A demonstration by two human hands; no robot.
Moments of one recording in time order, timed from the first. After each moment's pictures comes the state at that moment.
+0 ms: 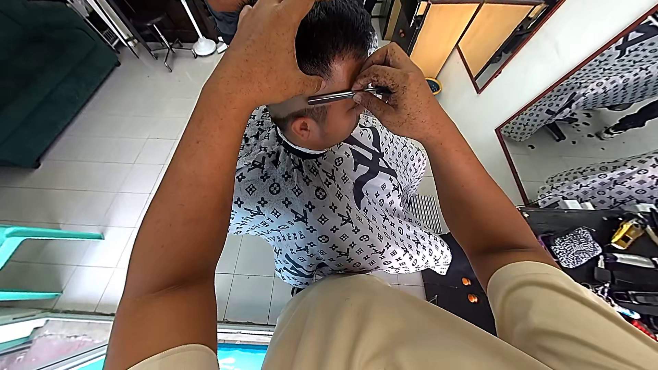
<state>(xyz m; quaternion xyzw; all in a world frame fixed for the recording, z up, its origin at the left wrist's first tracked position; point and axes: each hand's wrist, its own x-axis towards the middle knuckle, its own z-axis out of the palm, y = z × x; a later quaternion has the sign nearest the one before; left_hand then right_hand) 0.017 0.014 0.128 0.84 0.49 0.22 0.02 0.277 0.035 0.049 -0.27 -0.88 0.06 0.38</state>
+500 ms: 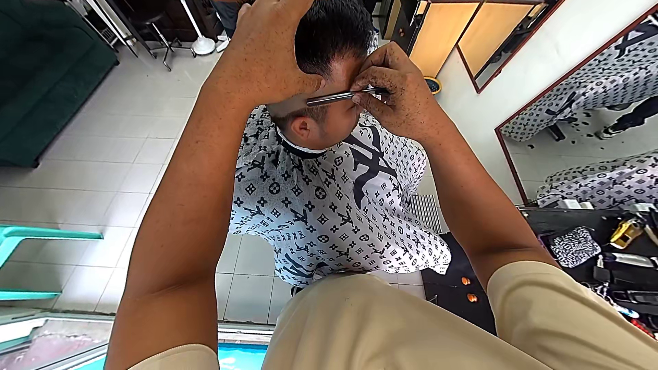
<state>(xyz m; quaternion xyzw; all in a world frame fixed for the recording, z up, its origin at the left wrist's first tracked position) 0.017 0.013 0.128 0.84 0.50 0.22 0.02 0.275 0.034 0.049 -0.27 -0.89 0.05 0.37</state>
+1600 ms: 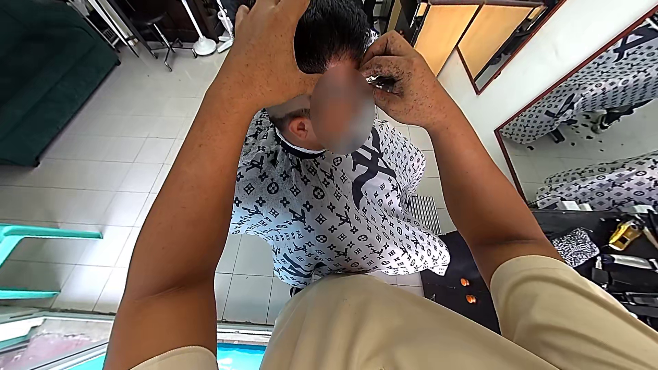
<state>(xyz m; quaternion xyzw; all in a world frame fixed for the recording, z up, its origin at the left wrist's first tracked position) 0.022 0.011 0.124 0.83 0.51 0.24 0.02 0.286 0.053 0.060 -0.23 -0.90 0.08 0.37</state>
